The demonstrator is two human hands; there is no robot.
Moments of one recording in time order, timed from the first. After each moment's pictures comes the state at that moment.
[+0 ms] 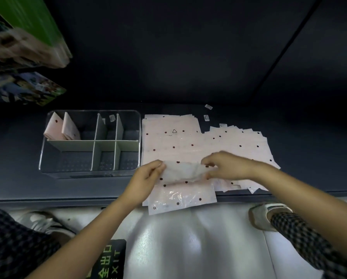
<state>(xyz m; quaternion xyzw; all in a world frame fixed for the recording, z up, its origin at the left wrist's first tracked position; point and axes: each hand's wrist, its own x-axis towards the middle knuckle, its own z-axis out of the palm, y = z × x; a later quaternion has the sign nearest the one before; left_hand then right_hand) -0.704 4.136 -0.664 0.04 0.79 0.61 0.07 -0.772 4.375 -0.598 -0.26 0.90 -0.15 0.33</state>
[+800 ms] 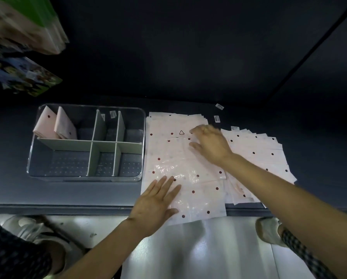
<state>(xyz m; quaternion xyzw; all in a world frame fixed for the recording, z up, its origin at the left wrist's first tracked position) -0.697 4.138 -0.741 0.23 0.96 0.06 0.15 -0.858 4.325 -0.676 -0.21 0.97 -0.05 0.07</state>
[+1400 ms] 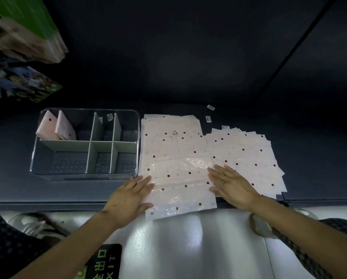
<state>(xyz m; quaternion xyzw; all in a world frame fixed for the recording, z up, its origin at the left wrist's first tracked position) -0.689 4.089 -0.732 0.20 0.97 0.06 0.15 -0.752 4.428 -0.706 -0.33 0.94 0.02 0.09</state>
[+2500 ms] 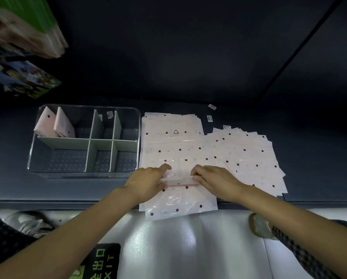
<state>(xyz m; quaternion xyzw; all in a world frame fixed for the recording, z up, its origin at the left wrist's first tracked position) -0.739 4.135 -0.684 0.15 0.96 0.14 0.20 -0.765 4.372 -0.675 -0.32 0.93 -0.12 0.16</state>
